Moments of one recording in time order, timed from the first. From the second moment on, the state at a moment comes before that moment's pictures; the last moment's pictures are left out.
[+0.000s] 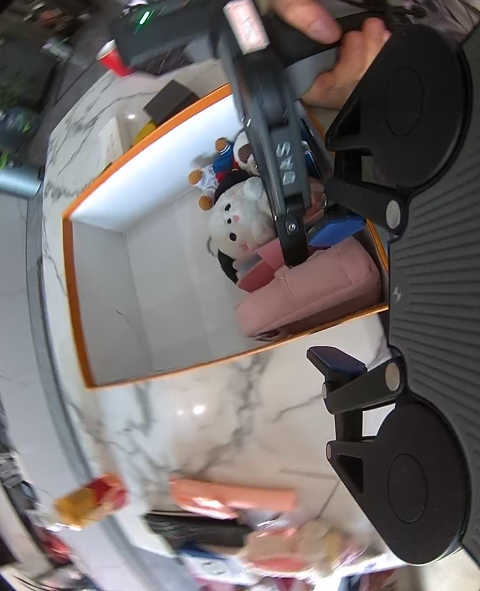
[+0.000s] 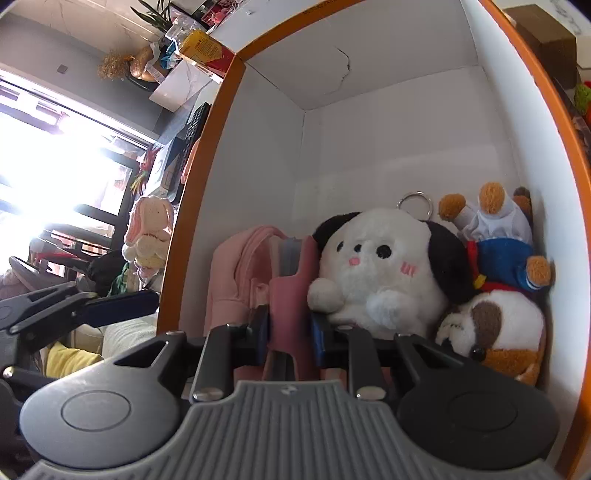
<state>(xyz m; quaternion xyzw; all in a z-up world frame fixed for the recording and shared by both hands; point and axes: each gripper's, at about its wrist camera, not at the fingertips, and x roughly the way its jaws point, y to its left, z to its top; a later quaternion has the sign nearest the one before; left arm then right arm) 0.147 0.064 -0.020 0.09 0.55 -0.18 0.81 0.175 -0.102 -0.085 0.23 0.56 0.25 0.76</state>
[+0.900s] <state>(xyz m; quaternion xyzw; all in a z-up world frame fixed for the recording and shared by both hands) 0.110 0.068 -0.014 0.02 0.52 -0.15 0.84 0.148 -0.101 -0.052 0.15 0.52 0.25 0.80</state>
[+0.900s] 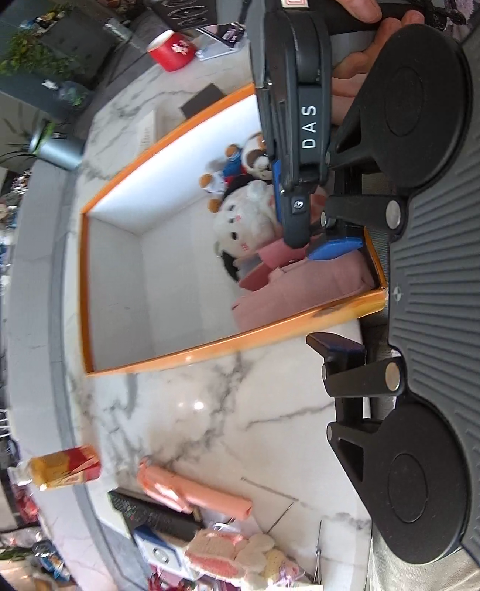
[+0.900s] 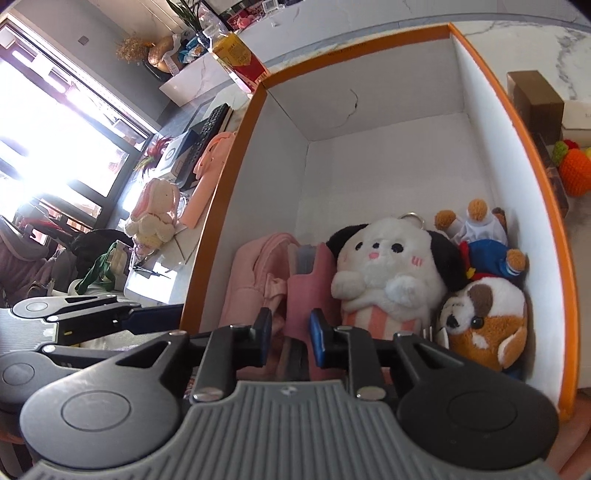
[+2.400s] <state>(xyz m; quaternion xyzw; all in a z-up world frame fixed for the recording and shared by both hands) 0.206 -0.213 -0.064 0.35 0.46 -0.34 0.74 0.240 -0.308 -0.064 -0.10 0.53 0.15 0.83</state>
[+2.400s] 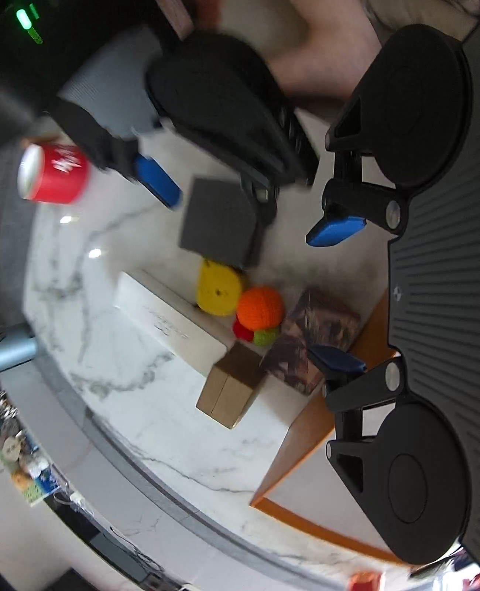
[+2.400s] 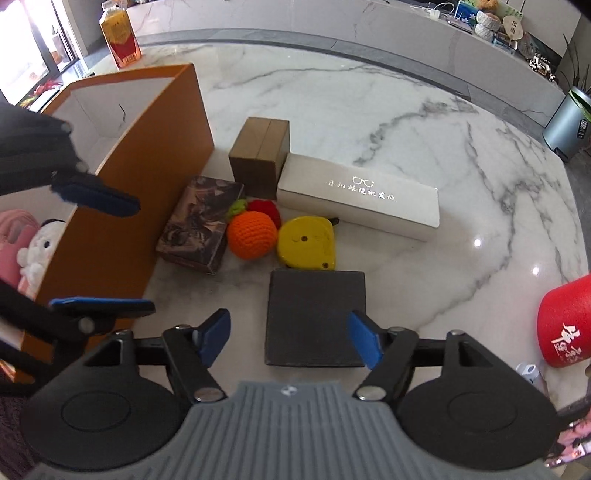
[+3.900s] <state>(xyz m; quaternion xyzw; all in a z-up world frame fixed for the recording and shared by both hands) 0.314 -0.211 -0.127 0.24 0.66 -0.10 0.70 0.256 -0.330 -0.102 -0.05 0.57 0.15 0.80</state>
